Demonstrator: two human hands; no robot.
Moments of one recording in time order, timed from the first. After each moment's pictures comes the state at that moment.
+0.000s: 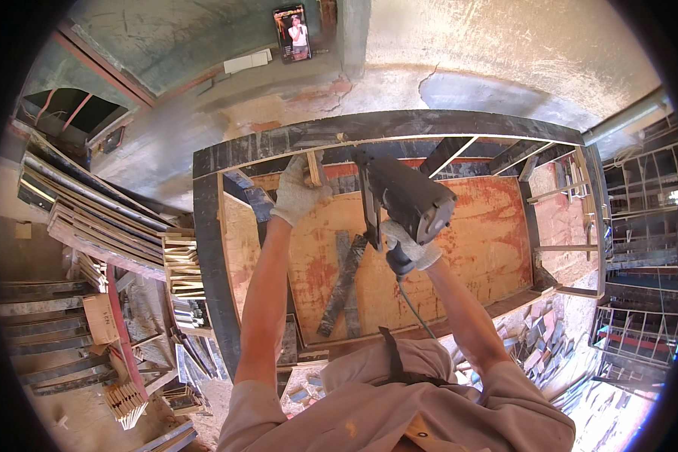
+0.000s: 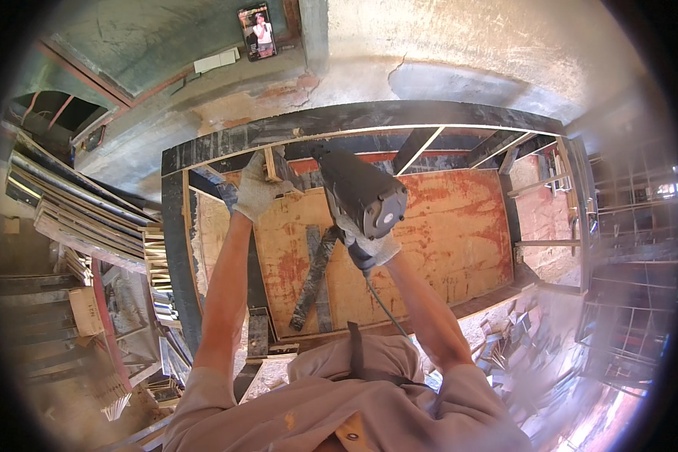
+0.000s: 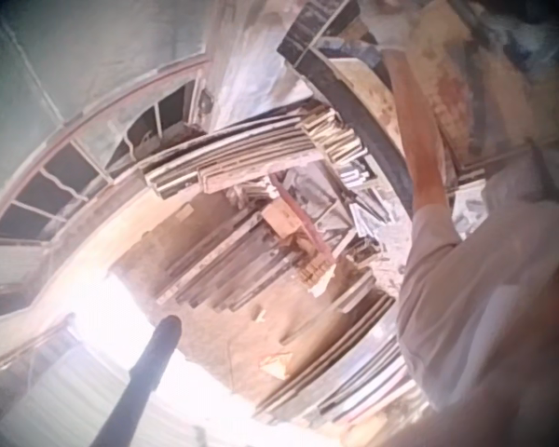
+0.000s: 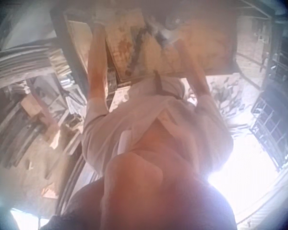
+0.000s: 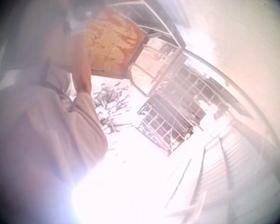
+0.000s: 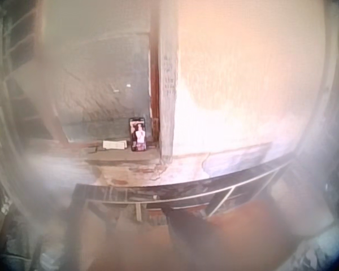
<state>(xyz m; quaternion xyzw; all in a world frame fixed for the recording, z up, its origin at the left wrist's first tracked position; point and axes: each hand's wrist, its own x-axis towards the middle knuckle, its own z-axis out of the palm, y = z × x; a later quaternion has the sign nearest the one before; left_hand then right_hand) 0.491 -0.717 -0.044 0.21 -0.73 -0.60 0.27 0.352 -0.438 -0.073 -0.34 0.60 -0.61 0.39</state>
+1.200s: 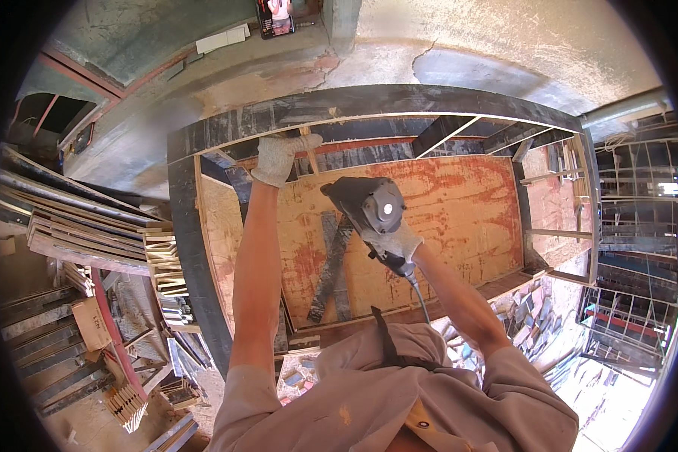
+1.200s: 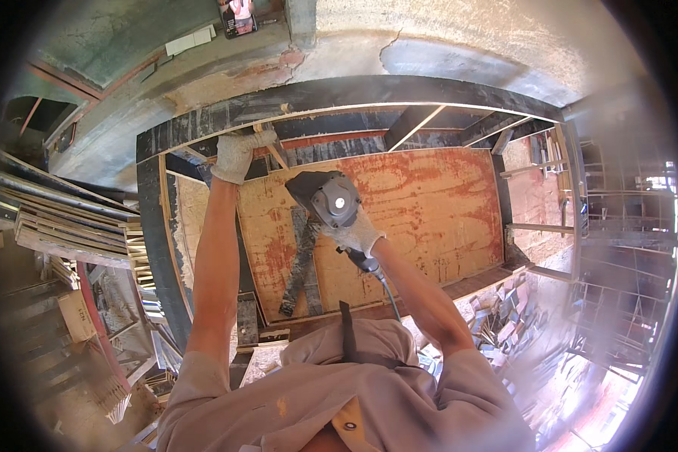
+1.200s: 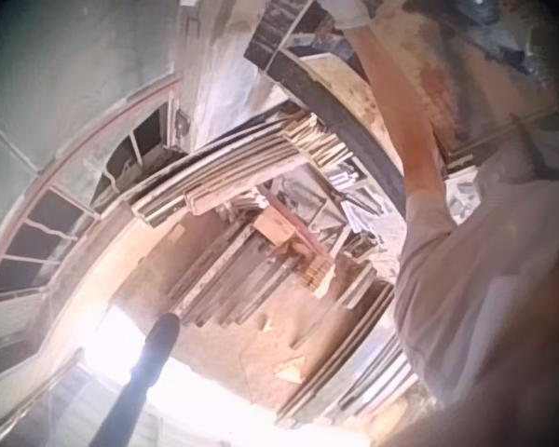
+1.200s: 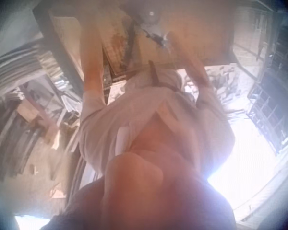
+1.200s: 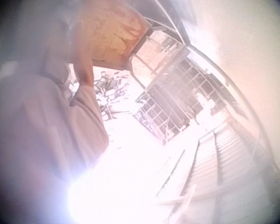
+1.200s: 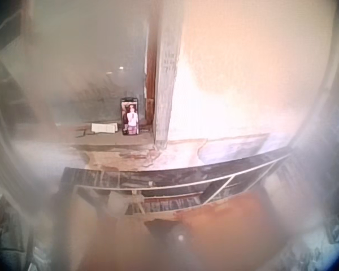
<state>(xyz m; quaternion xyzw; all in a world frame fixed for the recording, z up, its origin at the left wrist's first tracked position) 0.455 -0.764 -0.049 0.21 -0.62 -0.69 0.30 0.365 -0.462 -0.063 -0.23 0.71 -0.36 0.56</state>
